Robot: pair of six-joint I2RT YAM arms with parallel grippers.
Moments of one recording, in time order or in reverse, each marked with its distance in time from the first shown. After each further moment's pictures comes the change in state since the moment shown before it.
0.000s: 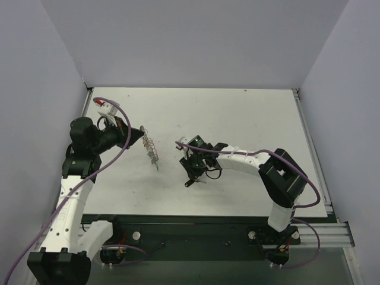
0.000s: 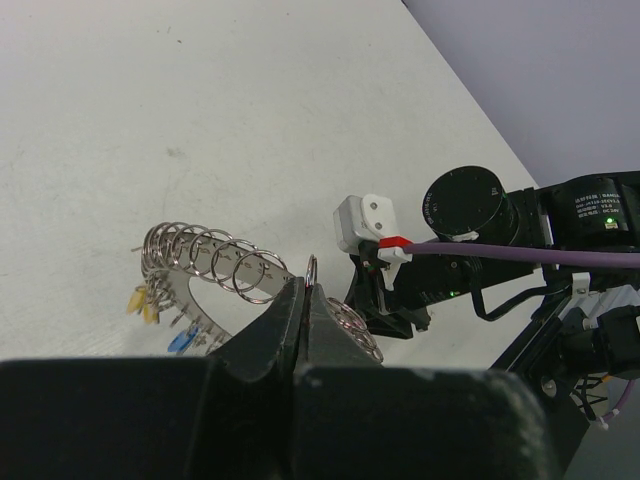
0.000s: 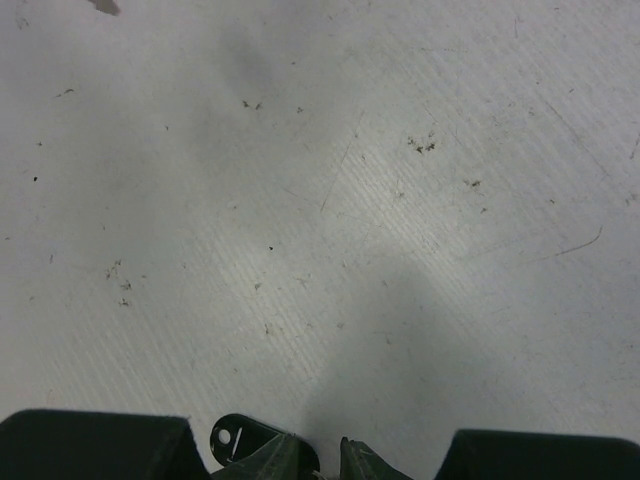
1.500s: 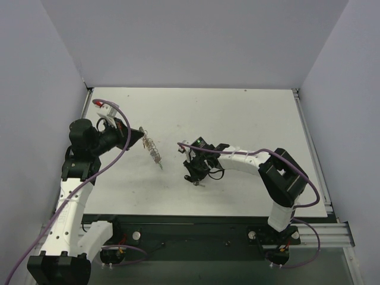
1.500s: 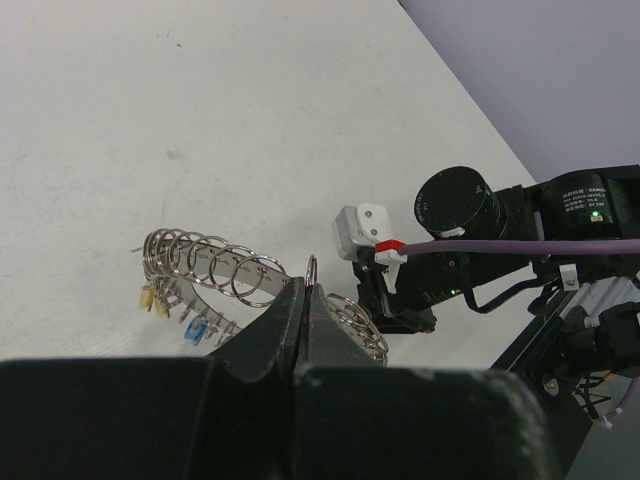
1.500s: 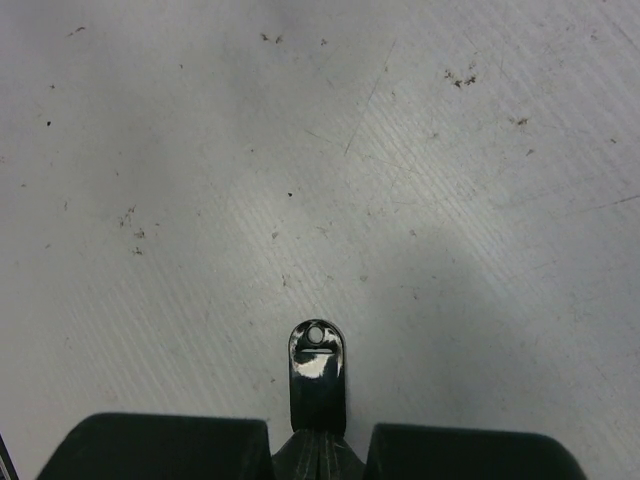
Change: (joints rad) left arm 0.000 -0.023 -0.011 0.000 0.000 0.003; right arm -0.022 0.000 -0.033 -0.030 -0.076 -0.023
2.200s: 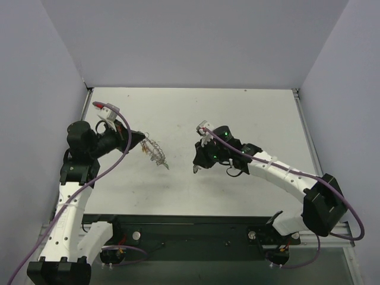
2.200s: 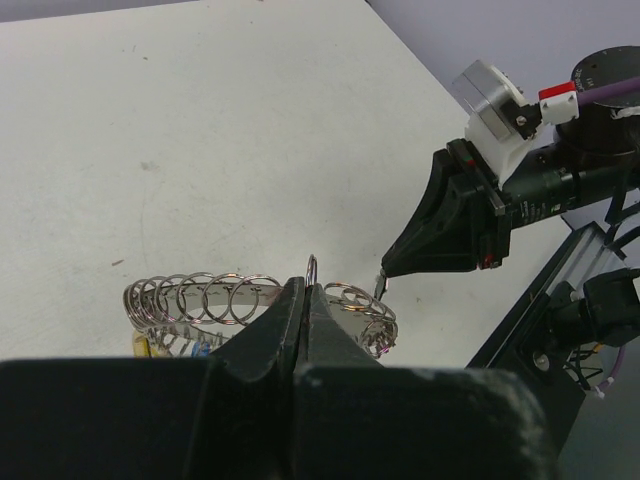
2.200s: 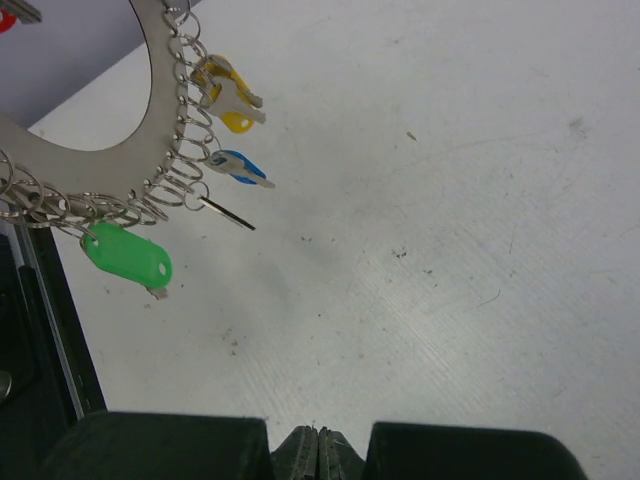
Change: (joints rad) left arm 0.000 -0.036 0.000 -0.007 0.066 0.026; right arm -0.081 -0.383 -0.098 0.114 -0.039 0.113
